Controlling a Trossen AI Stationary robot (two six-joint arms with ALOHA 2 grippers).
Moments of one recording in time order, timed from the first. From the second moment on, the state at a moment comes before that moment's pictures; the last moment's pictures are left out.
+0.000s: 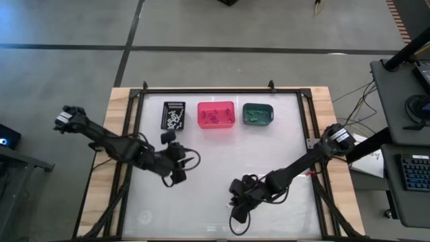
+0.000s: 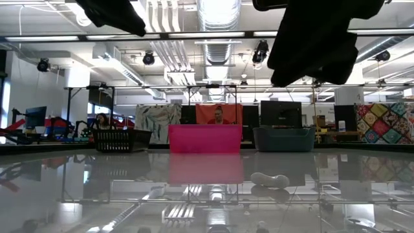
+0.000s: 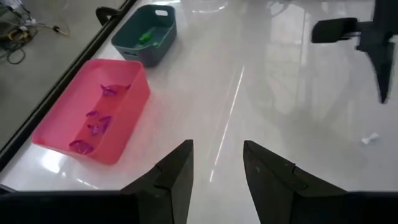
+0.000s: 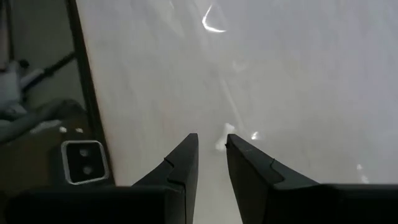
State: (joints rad) left arm -0.44 1.25 0.99 -0.55 -0.64 -0.42; right arm 0.54 1.83 1.23 -0.30 0.16 0.96
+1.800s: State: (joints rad) left arm -0.55 1.27 0.99 -0.51 -0.74 -0.49; right arm 0.59 2.01 1.28 -0.23 0.29 0.19
